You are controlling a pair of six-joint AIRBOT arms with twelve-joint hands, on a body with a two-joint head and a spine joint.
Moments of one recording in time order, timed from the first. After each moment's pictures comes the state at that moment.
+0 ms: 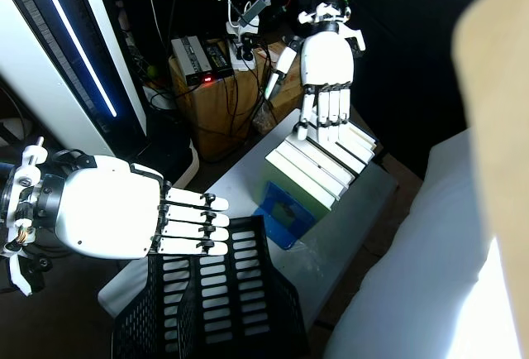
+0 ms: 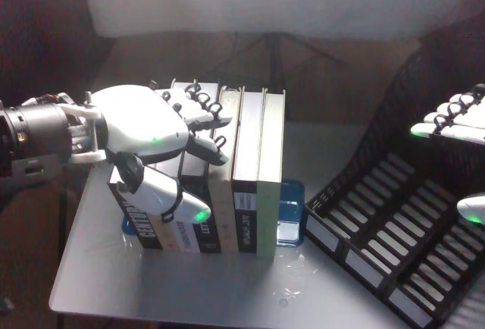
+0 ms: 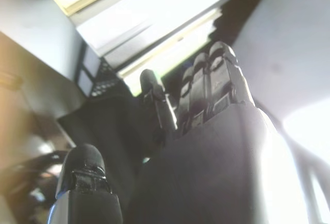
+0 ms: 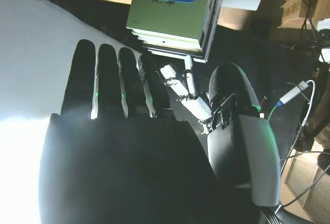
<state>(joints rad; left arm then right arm) 0.55 -1.17 1.36 0.82 -0.38 0.33 -0.66 -0.81 1.03 -0.12 0.53 -0.79</state>
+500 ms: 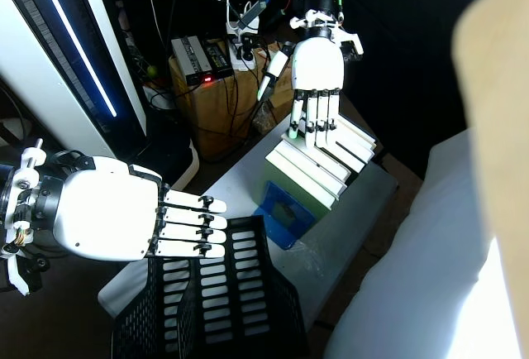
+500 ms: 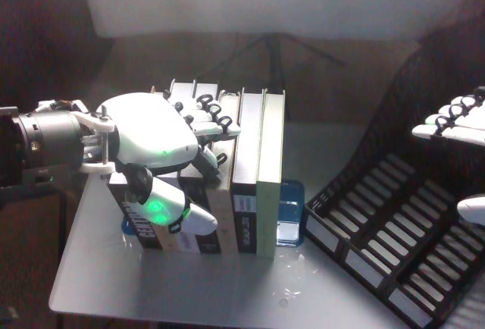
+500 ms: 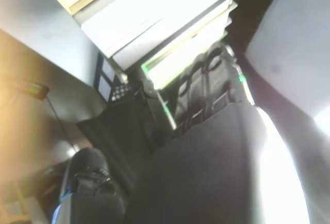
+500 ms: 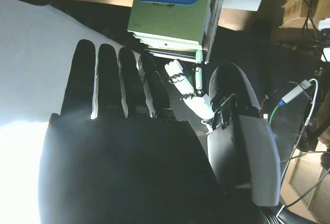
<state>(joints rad) 0.55 -1.17 1.32 0.92 -0.35 0.33 -0.67 -0.81 1.03 -0.10 0.54 -0.79</state>
